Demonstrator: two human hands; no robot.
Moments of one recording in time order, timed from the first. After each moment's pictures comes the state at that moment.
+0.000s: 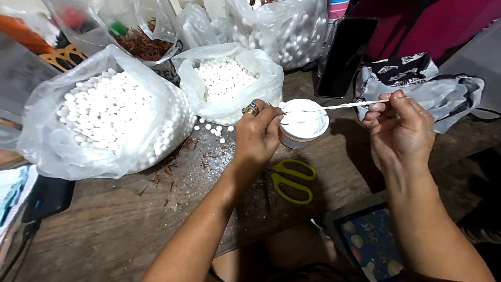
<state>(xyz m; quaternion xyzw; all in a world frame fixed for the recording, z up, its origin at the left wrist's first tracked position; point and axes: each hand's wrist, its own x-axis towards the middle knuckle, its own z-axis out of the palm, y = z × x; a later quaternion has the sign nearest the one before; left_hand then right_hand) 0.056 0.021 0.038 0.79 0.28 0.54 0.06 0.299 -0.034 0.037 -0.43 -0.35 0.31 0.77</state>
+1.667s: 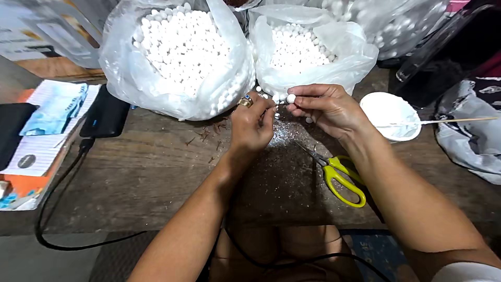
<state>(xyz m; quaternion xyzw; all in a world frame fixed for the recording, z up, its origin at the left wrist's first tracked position) -0.051 0.016 -0.006 0.71 0.39 0.59 -0.01 0.131 0.049 0.043 -0.37 -0.53 0.62 0.44</state>
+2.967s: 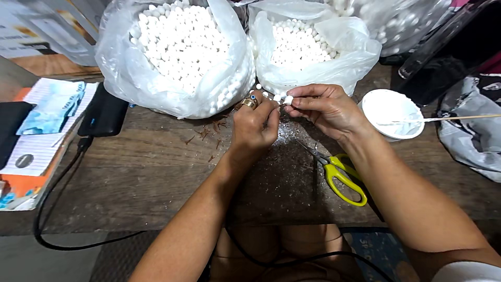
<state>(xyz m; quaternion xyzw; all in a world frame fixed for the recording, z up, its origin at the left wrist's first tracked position) -0.049 0.013 -0.005 0.72 0.38 0.58 -0.05 0.127 0.045 0.039 -0.36 -0.51 0.63 0.45</state>
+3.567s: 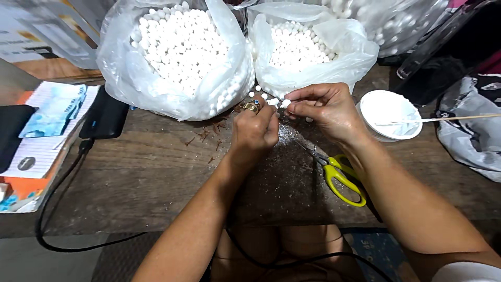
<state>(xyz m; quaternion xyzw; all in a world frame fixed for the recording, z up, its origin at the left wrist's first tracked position) -0.050 0.007 -0.007 0.73 0.42 0.53 -0.10 0.126 0.037 0.038 -0.37 -0.66 0.45 0.47</state>
